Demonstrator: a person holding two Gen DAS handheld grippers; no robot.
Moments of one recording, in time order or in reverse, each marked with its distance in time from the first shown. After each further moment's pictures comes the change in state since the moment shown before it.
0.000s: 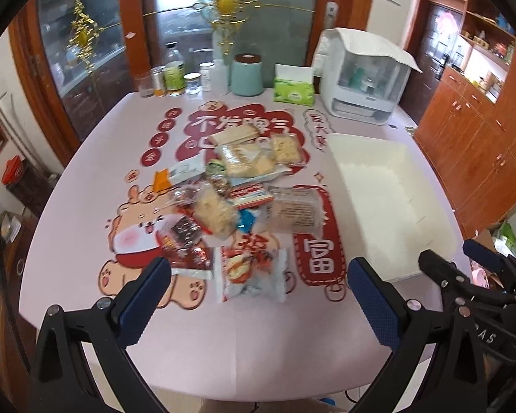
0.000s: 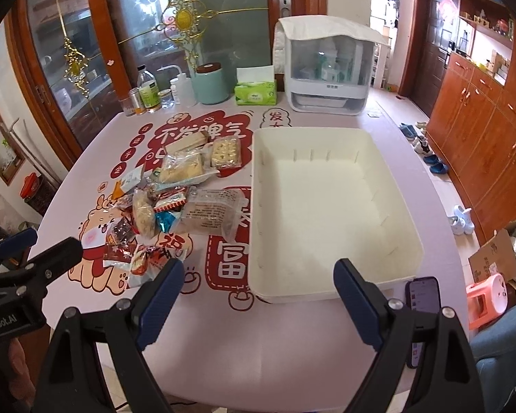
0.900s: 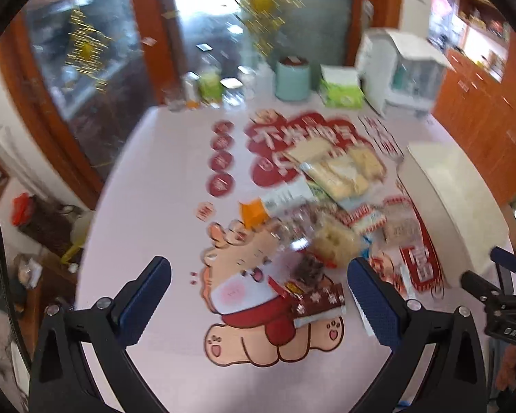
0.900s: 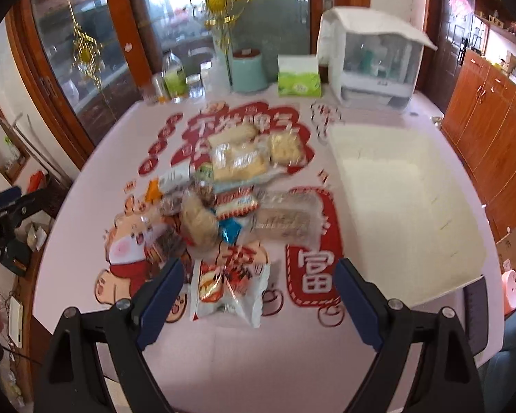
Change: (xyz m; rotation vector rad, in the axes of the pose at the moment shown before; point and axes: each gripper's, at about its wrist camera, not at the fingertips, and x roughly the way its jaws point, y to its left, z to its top) left arm 0.056 0.175 0.067 0.152 0.028 0.007; right arm 0.055 0.122 0.017 0.009 0.064 0.014
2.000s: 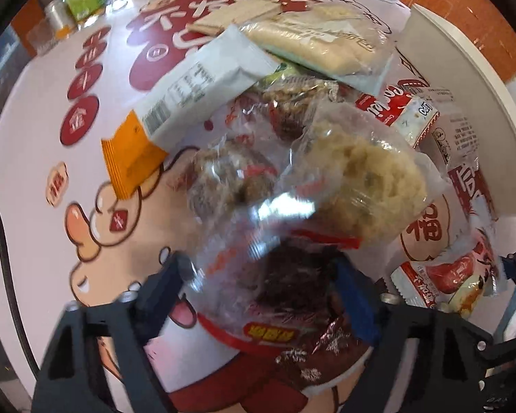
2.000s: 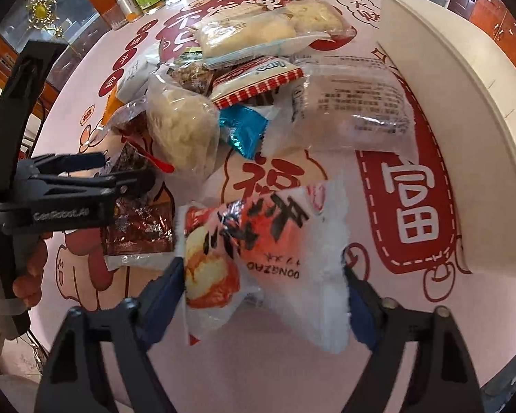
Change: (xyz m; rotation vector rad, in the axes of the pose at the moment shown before) left arm 0.232 -0.064 -0.024 0.244 0.341 -0.180; right arm 0.158 0.035 -0.041 0.094 0.311 0.037
